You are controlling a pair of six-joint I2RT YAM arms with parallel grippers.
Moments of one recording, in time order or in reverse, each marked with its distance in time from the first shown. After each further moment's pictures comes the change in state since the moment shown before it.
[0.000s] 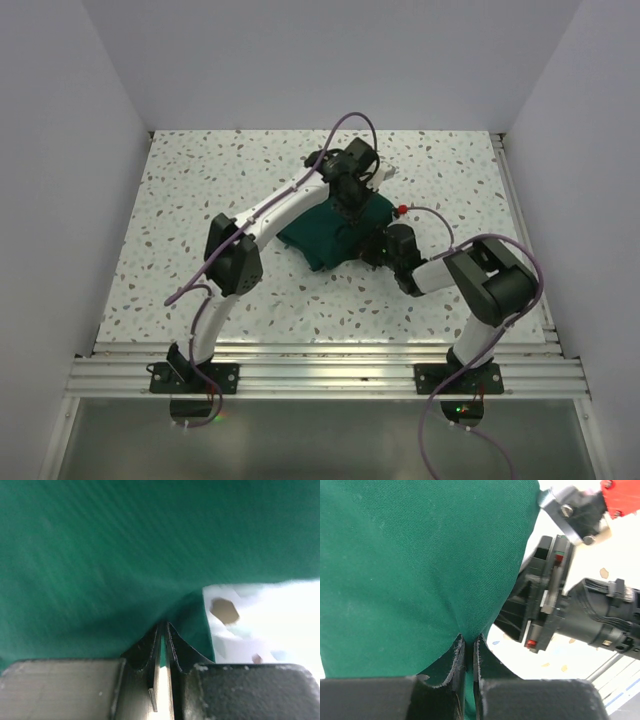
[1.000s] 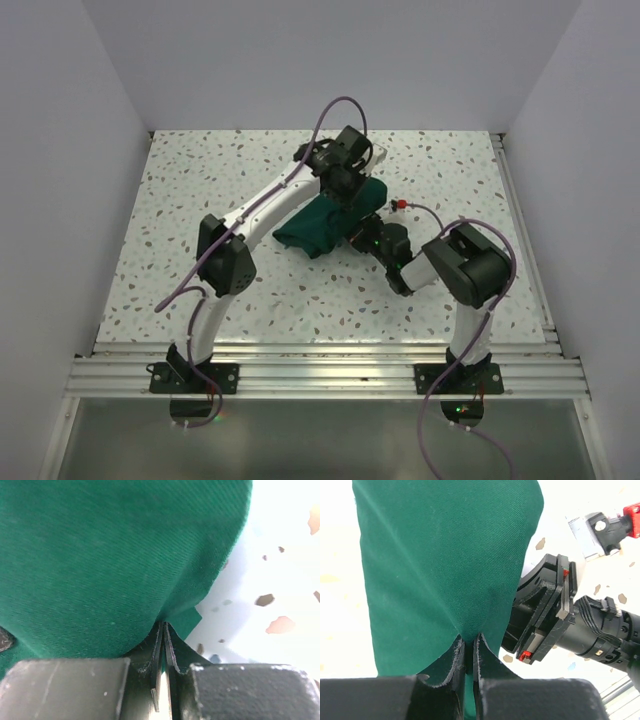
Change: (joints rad) left arm 0.021 -0.046 0.017 0.026 -0.121 -0.019; right arm 0.036 0.178 0.061 0.398 0.063 0.133
